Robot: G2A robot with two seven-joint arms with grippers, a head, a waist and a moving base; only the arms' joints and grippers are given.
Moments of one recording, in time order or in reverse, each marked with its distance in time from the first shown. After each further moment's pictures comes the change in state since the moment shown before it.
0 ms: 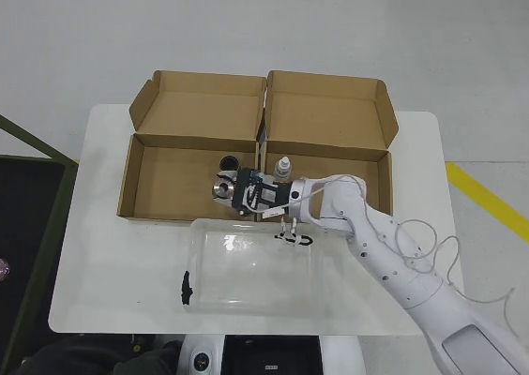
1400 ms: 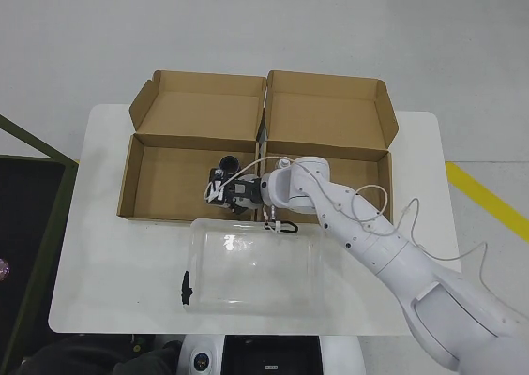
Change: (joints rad) left arm 0.000 0.000 0.000 0.000 0.000 0.000 0.000; right arm 0.237 -0.155 -0.215 0.383 0.034 -0.009 0.198
